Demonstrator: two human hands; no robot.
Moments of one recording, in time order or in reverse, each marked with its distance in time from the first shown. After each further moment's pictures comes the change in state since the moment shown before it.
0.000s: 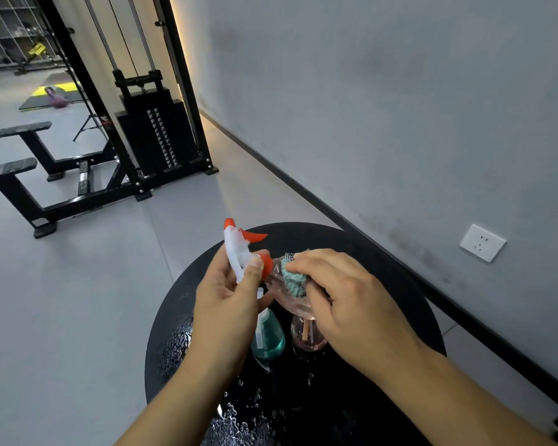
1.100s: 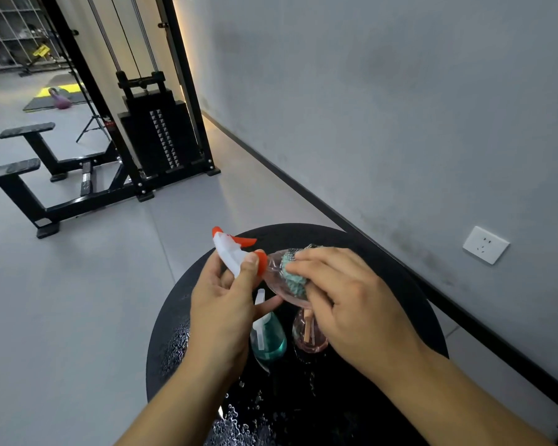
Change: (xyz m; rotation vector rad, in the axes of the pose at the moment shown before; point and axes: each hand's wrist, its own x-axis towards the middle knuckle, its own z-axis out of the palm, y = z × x) left_hand 0.004 0.004 0.001 -0.092 0.069 -0.092; right_hand 0.001 0.000 0.000 -0.043 0.107 -0.108
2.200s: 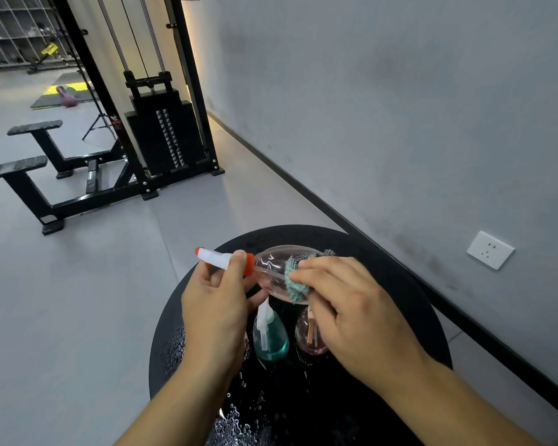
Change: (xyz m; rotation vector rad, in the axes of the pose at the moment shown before) left_hand 0.006 0.003 -0.001 -0.073 0.208 -0.045; right_hand -0.006 -0.002 0.004 0.007 -0.037 -0.002
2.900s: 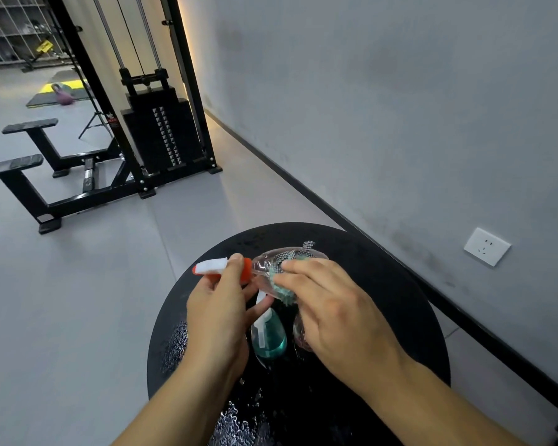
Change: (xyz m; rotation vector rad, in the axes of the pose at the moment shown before) left_hand -0.002 -0.005 0.001 -0.049 0.008 -0.158; right_hand -0.001 -0.006 0.012 -0.047 -0.041 -0.055
